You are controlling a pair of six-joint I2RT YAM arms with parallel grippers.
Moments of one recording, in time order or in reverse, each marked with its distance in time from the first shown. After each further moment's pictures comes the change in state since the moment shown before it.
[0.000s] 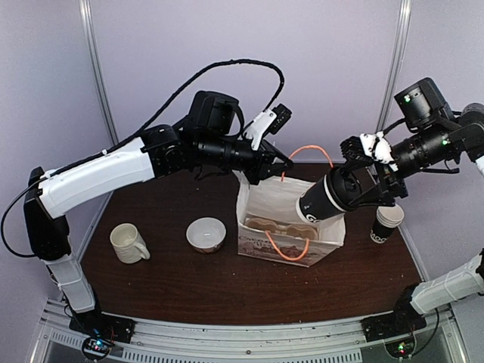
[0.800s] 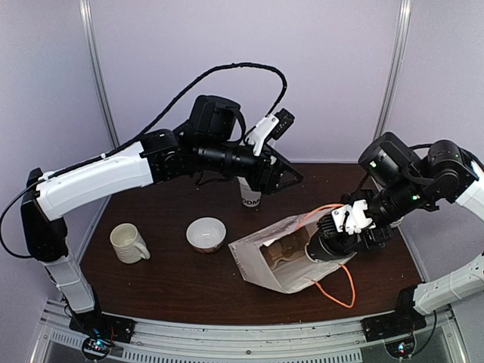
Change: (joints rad) left arm -0.023 -0.013 -0.044 0.038 0.014 -0.026; right arm 0.308 -0.069 -0.377 0.083 0.374 0.011
